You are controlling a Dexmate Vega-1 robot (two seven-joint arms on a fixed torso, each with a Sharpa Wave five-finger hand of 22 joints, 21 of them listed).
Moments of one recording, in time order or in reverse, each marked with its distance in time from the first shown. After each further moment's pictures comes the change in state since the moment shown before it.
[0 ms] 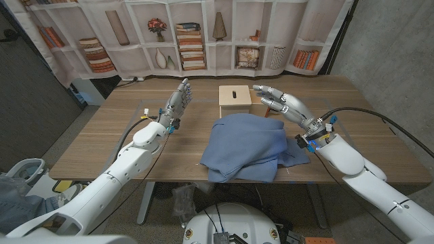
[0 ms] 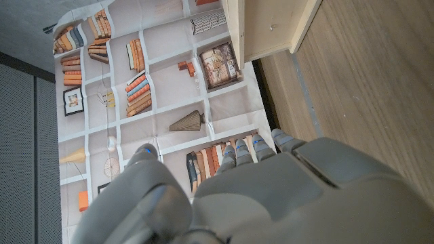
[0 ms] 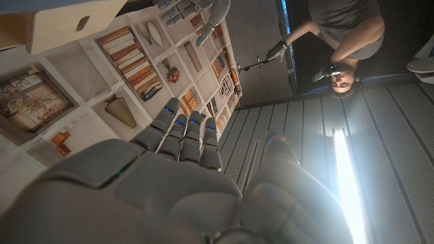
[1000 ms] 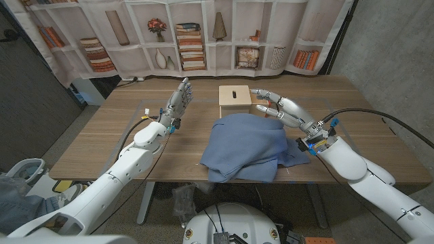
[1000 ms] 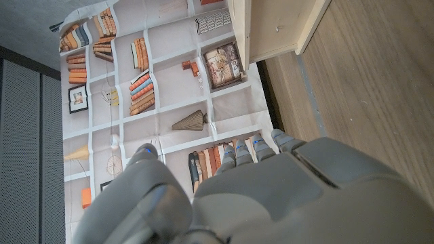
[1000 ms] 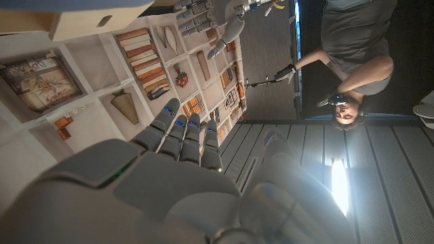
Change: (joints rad) left arm -0.002 -0.012 0.001 0.010 -0.007 -0.019 -0.009; left_hand 0.004 0.004 -0.008 0.000 -0.005 0.000 0.000 0.000 0.000 0.000 0.000 0.000 0.000 0.000 0.000 0.000 0.000 -0.005 -0.005 0.004 0.000; right arm -0.072 -0.010 0.062 -0.089 -0.179 -0.084 -0.085; right_hand 0.004 0.004 0.004 -0.004 0.000 -0.036 -0.036 -0.015 0.000 -0.026 -0.026 -0.022 0.000 -0.007 -0.007 -0.004 0.000 0.000 0.000 -0.022 0.000
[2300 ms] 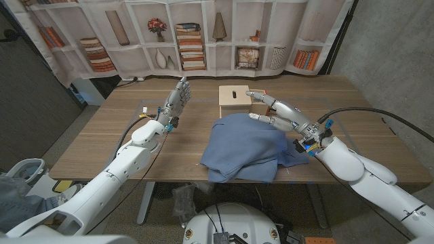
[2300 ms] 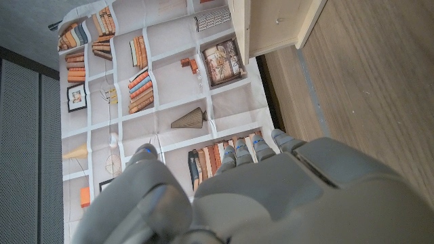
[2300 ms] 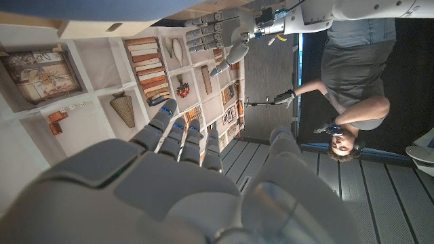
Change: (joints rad) left arm -0.015 0.009 -0.006 0.015 -0.009 0.009 -0.019; left_hand 0.000 0.000 -0.004 -0.004 -0.004 0.005 -0.005 0.000 0.000 0.000 0.000 0.000 0.000 0.000 0.000 0.000 0.000 0.000 0.000 0.000 -0.002; right arm -0.019 -0.045 -0.008 -0.075 -0.147 -0.097 -0.059; right_hand 0.023 -0.042 -0.027 -0.012 0.008 -0.089 -0.057 -0.009 0.000 -0.074 0.004 -0.019 0.005 -0.046 0.070 -0.015 -0.002 -0.029 0.065 -0.054 0.000
